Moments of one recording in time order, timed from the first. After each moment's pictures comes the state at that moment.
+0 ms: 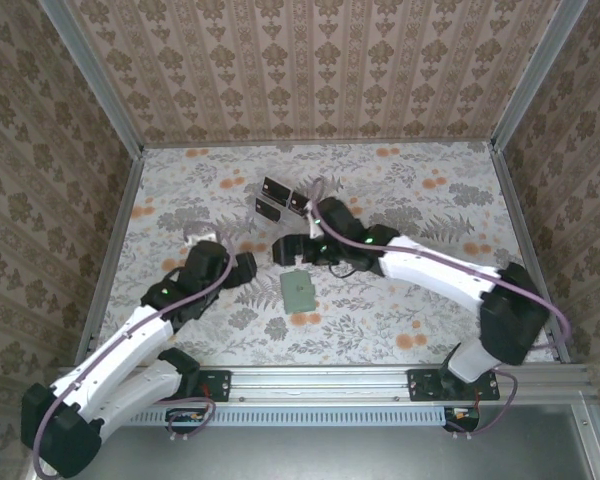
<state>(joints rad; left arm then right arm) -0.58 0.84 0.62 -0.54 -0.24 -0.63 0.77 1.51 1.16 -0.35 -0.20 0.68</state>
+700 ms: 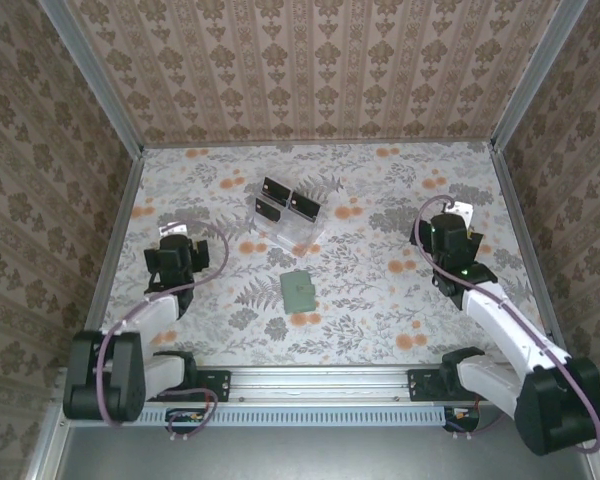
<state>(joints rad) -0.10 1.20 0.35 0.30 -0.36 0.00 0.18 1.04 0.58 -0.13 0.50 0.29</state>
